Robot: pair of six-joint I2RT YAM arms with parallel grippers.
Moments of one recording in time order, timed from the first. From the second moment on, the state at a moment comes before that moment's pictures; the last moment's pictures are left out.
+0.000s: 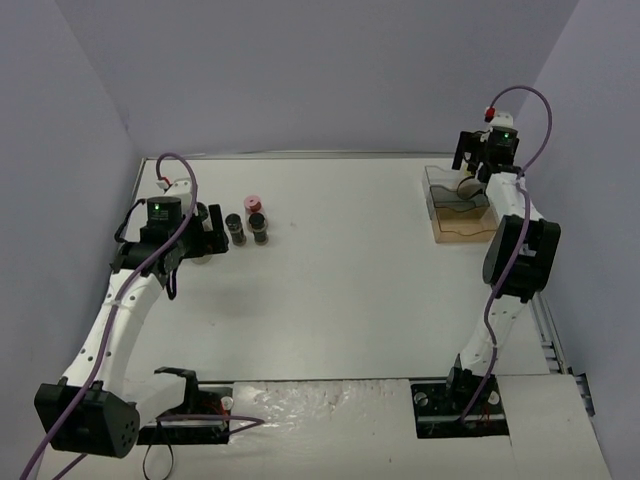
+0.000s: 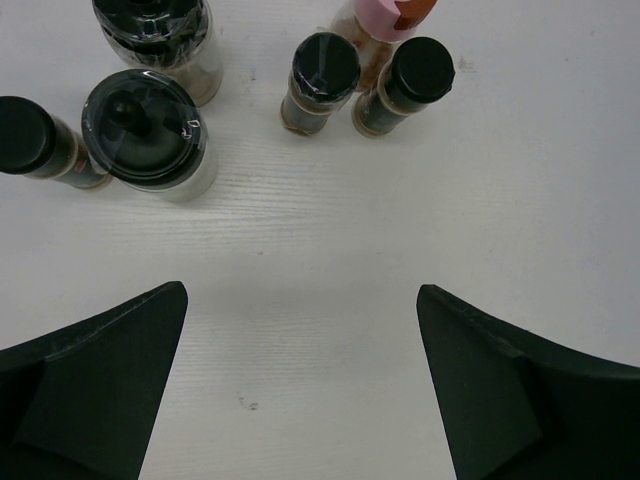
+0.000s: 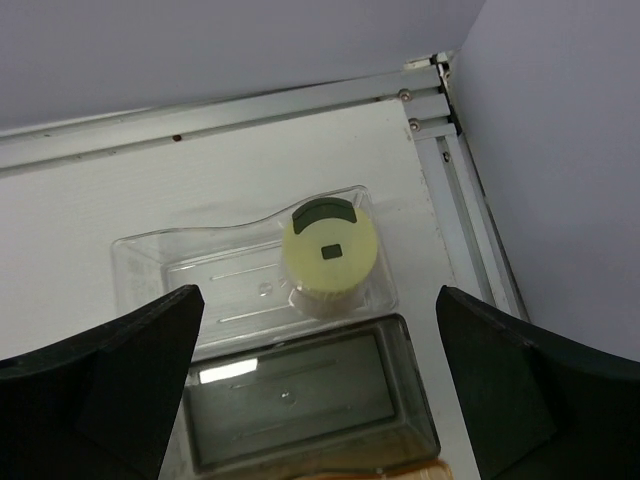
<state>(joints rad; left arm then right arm) -0.12 1.09 1.04 -0.64 0.04 -0.22 -0.20 2.09 1.70 -0.09 0.01 -0.01</state>
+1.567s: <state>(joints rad) -0.33 2.03 1.75 -0.65 -0.25 -0.33 0.13 0.92 0.76 -0.05 -0.17 0.33</state>
